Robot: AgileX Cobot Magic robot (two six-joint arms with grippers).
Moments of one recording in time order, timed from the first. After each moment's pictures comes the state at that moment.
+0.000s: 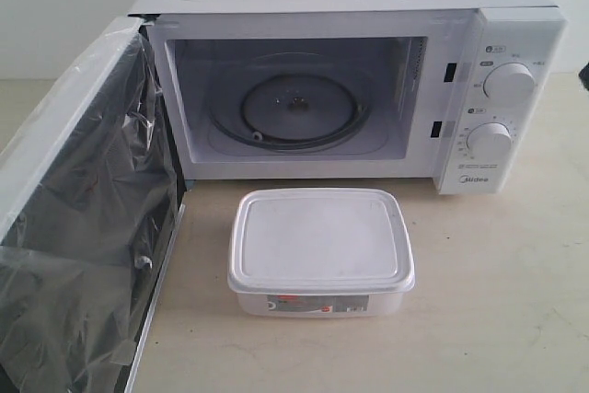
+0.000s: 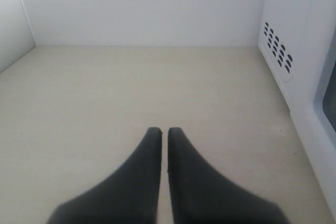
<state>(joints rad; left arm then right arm) 0.12 0.00 0.00 0.00 0.29 0.04 0.00 0.63 -0.24 -0.94 -0.60 1.62</state>
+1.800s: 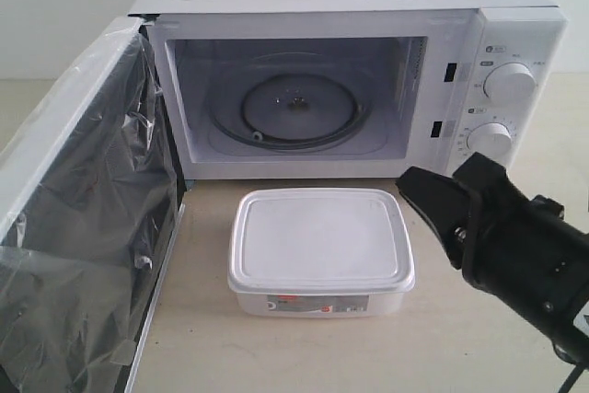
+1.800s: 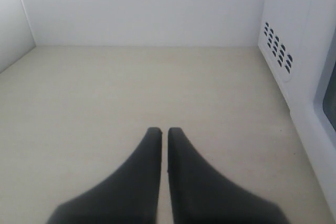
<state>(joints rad) 0.12 0.00 0.00 0.00 0.29 0.04 0.77 1.35 -0.14 0.20 -1.06 1.06</state>
